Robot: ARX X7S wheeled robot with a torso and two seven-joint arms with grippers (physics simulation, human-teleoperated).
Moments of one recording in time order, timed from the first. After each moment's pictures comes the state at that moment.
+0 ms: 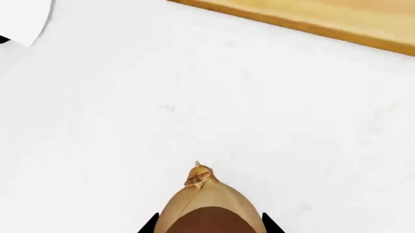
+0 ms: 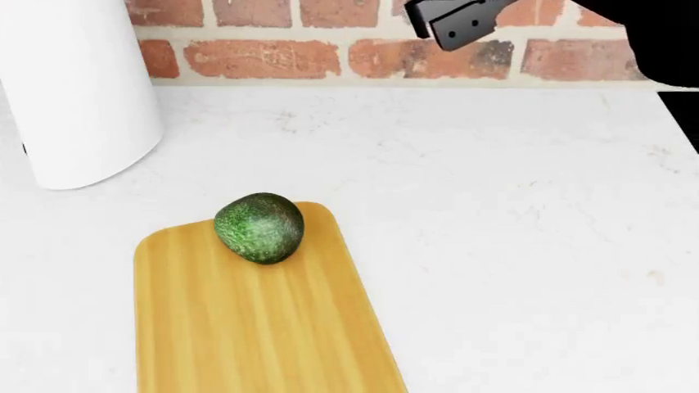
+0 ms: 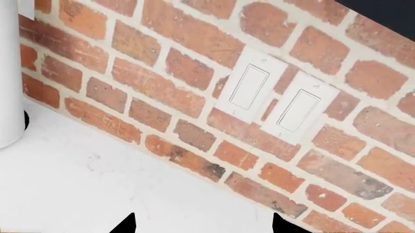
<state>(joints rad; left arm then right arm) -2.14 -1.28 1.64 0.60 -1.79 -1.39 -0.21 2.00 0.63 -1.05 0.19 1.48 1.21 0.48</state>
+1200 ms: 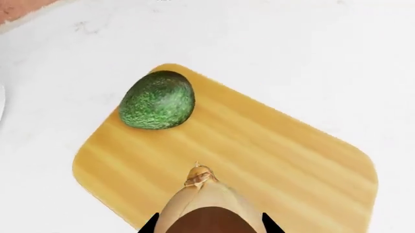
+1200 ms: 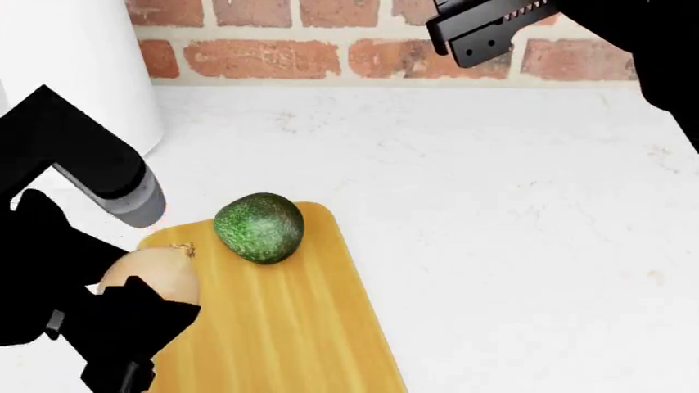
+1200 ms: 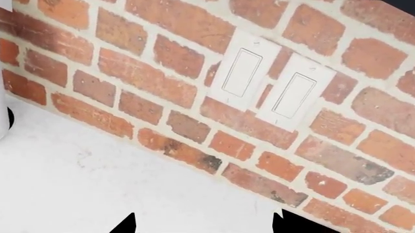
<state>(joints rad) -2.00 -0.80 1.60 0.25 -2.26 -0.87 -0.58 1.93 0.66 -1.05 0.19 1.46 1.16 0.49</state>
